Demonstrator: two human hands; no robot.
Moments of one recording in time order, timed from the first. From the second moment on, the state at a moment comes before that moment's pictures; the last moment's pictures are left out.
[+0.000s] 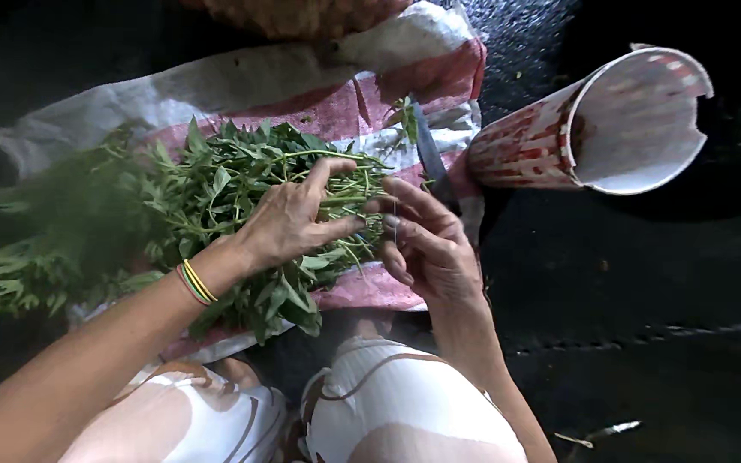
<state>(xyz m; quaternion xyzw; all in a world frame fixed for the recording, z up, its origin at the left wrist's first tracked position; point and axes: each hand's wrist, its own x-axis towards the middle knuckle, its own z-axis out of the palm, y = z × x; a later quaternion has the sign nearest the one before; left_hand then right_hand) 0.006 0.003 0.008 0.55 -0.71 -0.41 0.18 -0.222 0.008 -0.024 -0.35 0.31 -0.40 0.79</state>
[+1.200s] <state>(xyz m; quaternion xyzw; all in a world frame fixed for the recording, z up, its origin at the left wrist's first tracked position) 0.034 -0.001 0.011 0.53 -0.41 -0.61 0.41 -0.170 0.009 -0.044 -0.30 0.21 -0.41 0.84</state>
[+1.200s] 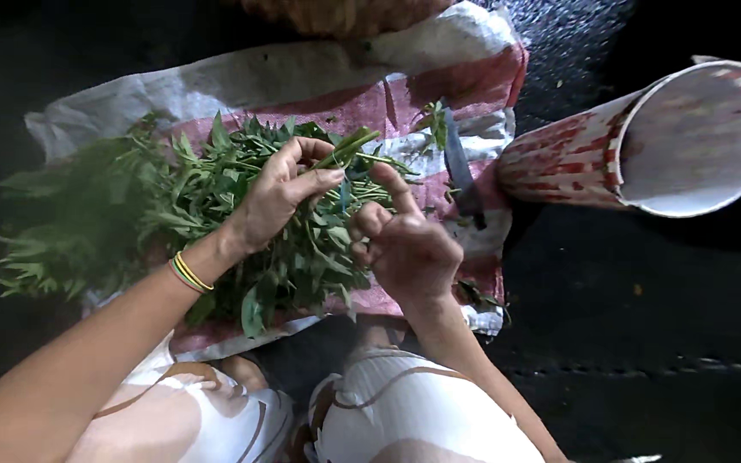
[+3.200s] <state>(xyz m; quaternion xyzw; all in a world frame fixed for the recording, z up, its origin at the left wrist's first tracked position) 0.052 0.002 -0.014 0.64 -0.69 -0.30 0.15 -0.187 0.000 0.002 -0.53 0.21 -0.39 0.72</state>
